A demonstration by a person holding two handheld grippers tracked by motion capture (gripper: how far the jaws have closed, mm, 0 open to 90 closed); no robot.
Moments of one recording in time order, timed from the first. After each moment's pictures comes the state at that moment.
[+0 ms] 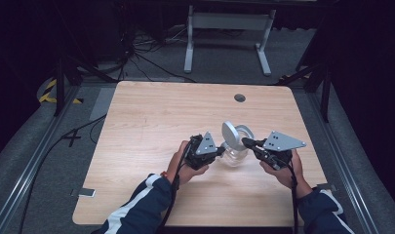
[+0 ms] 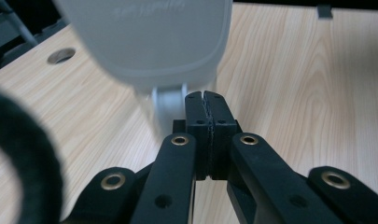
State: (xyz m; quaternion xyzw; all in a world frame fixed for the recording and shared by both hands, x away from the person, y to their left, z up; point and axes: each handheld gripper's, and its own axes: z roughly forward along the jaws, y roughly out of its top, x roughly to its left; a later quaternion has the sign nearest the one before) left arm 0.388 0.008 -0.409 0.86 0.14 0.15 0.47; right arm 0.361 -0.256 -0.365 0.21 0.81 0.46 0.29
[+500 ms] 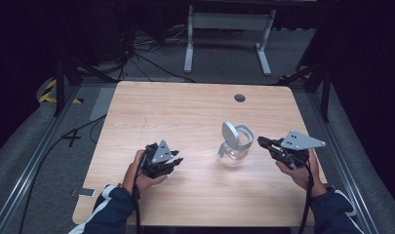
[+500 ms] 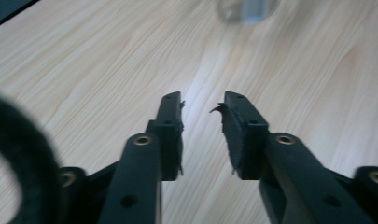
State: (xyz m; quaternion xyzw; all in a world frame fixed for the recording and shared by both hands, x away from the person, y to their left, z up) left arm 0.372 0.126 -0.435 0.87 0.22 0.19 0.40; right arm 0.357 -0.300 -0.362 0.24 0.81 0.45 0.30
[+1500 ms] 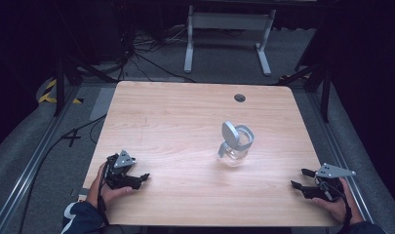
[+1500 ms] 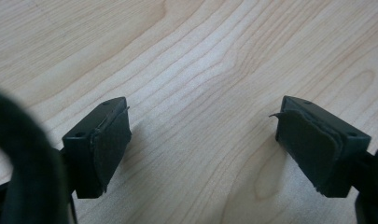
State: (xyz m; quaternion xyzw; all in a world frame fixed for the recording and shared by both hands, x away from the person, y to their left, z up) left arm 0.363 0.216 -0.481 0.85 0.35 0.14 0.36; right arm 0.312 -0.433 -0.465 0.39 0.82 0.36 0.21
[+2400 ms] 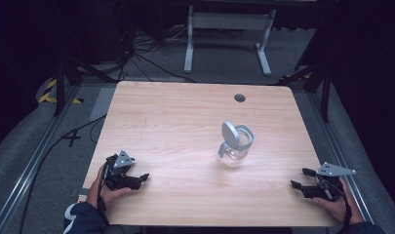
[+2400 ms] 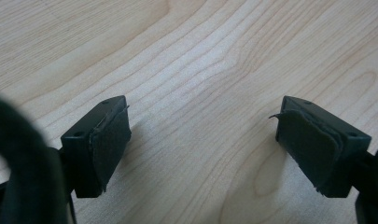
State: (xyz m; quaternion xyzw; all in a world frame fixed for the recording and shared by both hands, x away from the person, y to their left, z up) left arm 0.361 0.217 -0.481 0.85 0.36 0.15 0.37; right arm 0.315 -0.434 -0.467 0.41 0.81 0.36 0.20
